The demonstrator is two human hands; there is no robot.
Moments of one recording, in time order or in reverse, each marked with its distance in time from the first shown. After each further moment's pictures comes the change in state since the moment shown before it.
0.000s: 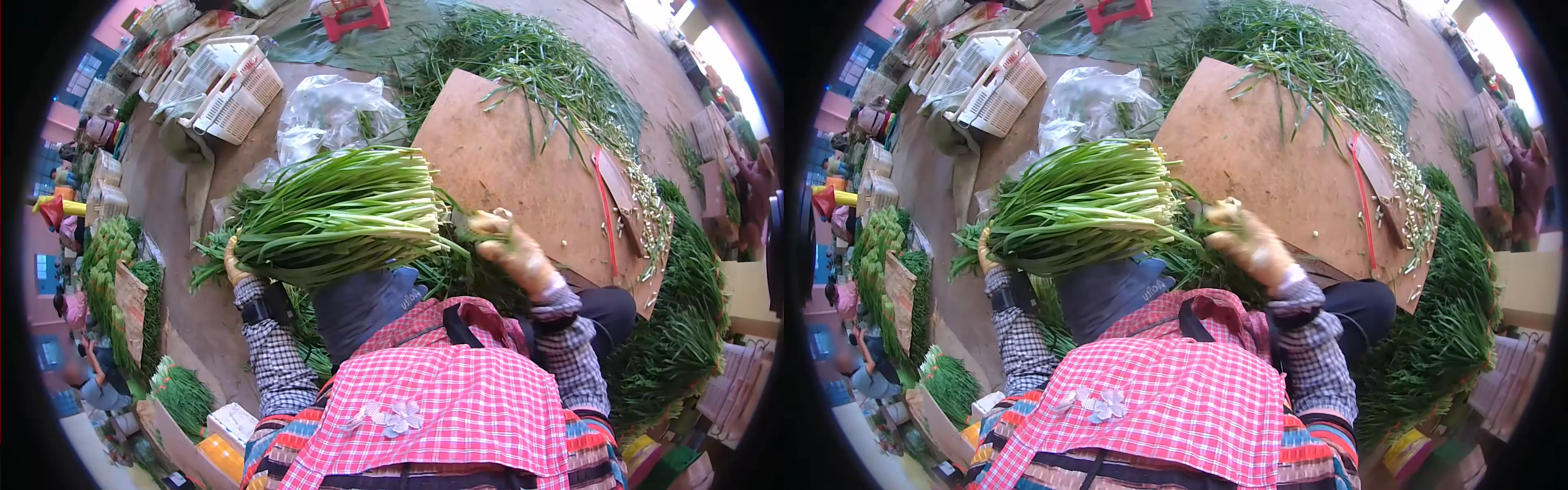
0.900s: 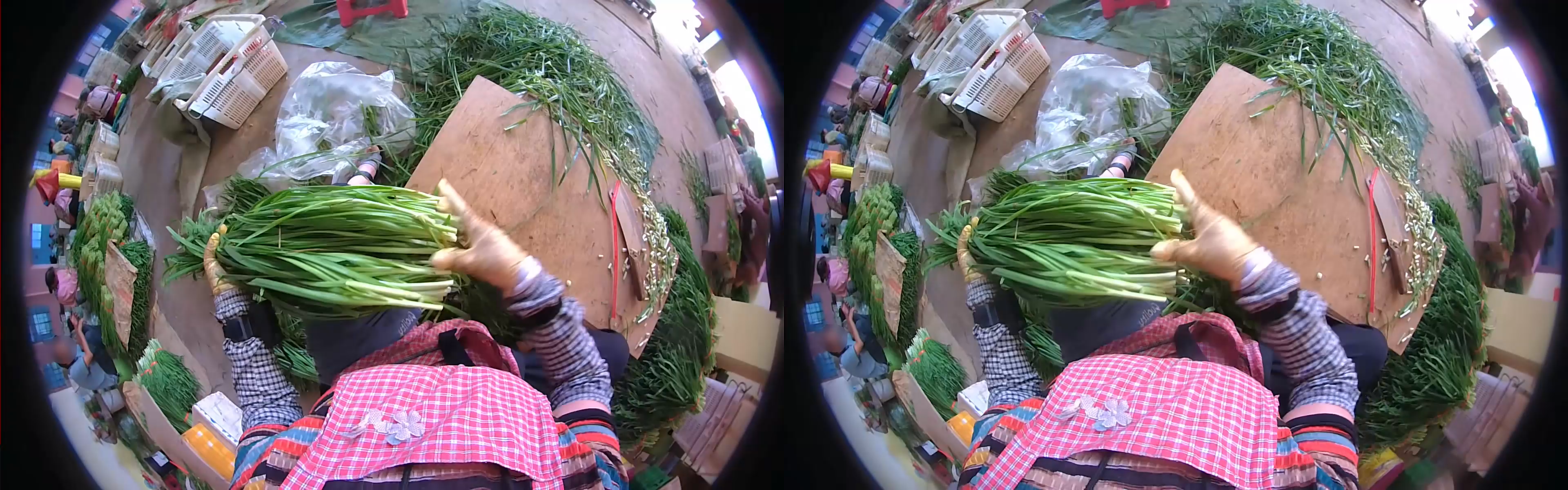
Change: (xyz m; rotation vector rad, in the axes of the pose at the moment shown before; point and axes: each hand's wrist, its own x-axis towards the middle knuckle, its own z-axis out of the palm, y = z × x) left_hand -0.022 0.008 0.043 0.074 0.000 -0.019; right_hand 0.099 -0.011 0.023 0.087 -0.193 0.161
